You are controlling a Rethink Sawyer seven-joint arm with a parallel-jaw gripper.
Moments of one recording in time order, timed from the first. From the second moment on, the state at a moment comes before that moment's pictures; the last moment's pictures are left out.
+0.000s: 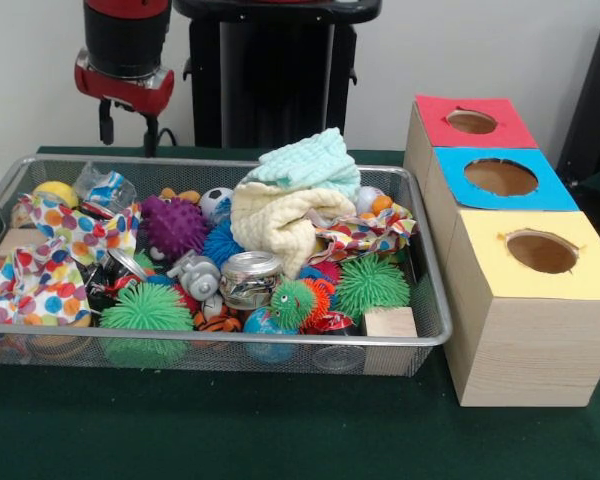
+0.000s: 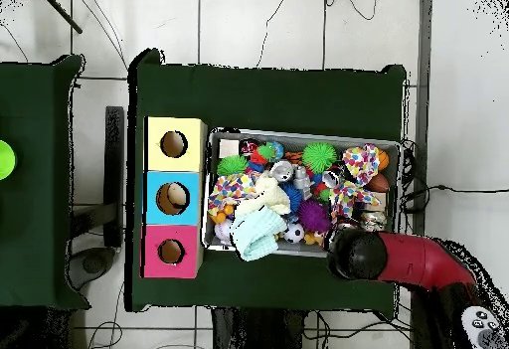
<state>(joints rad) -0.69 -0.70 0.11 1.81 -0.57 0.58 1.88</state>
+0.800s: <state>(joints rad) -0.70 -0.61 0.10 1.81 -0.67 0.35 1.88</state>
